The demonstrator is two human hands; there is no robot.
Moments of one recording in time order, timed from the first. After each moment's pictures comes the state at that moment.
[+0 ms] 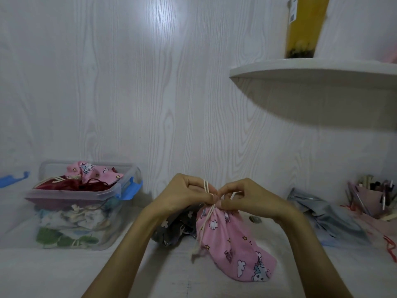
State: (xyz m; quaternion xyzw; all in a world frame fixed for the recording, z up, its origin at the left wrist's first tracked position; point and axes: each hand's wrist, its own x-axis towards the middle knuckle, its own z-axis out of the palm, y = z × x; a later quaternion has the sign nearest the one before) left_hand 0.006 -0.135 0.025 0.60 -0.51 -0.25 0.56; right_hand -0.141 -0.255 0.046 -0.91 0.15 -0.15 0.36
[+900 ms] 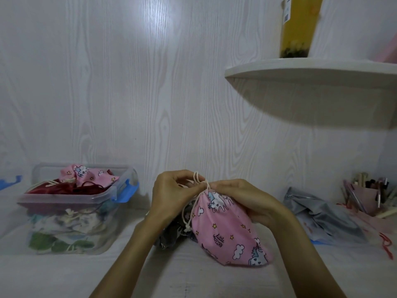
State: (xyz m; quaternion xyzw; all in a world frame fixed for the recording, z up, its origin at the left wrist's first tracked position) left_hand 0.010 -0.144 0.010 0.61 -0.48 0.04 0.64; right_hand -0.126 -0.254 0.040 -0.76 0.21 -0.15 0.60
